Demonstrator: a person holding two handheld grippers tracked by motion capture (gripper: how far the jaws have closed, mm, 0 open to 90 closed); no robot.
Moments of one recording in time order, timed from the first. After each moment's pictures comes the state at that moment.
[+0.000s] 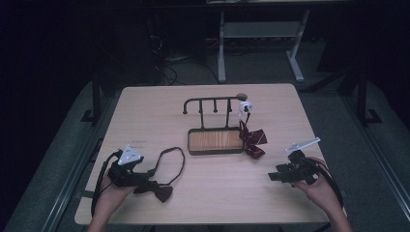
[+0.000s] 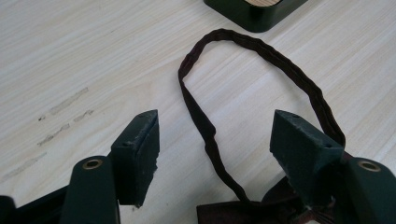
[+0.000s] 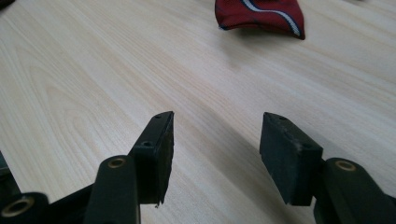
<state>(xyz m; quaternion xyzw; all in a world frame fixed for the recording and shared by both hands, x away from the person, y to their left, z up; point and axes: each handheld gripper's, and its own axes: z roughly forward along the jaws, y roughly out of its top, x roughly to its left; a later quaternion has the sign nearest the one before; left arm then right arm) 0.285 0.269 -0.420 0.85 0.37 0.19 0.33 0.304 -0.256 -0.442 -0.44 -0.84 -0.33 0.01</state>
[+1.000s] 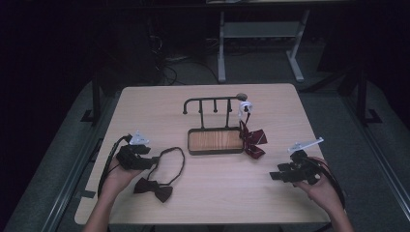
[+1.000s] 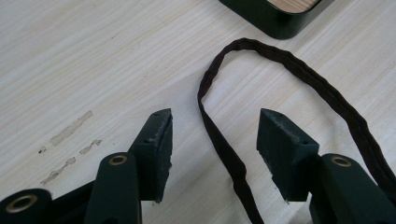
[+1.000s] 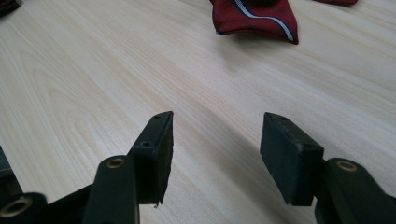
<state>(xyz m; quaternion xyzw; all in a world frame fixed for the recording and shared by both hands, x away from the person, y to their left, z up) 0.334 0.259 -0.417 0.87 0.37 0.16 0.29 0.302 -0.259 -0.438 -0.44 -0.83 -0.33 0.00</state>
